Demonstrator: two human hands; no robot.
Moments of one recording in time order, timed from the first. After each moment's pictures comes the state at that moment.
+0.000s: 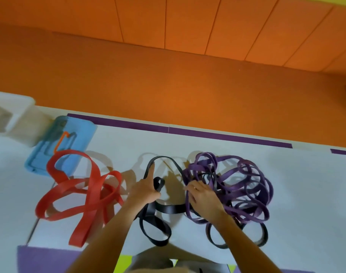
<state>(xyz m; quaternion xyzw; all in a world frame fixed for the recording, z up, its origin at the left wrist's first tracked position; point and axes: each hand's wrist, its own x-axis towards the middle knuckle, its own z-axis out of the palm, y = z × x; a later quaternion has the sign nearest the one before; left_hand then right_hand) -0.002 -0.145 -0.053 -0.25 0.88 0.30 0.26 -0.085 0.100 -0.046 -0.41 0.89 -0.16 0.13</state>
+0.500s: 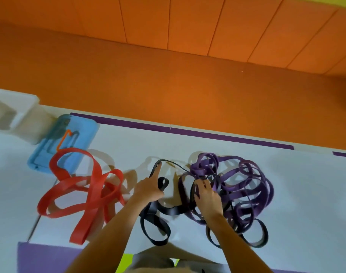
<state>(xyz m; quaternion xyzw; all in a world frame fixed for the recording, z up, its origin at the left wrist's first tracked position) -0.005 -0.139 -0.055 -0.24 0.89 0.30 0.27 -0.076 0.094 -0.062 -0.21 0.96 -0.09 0.19</state>
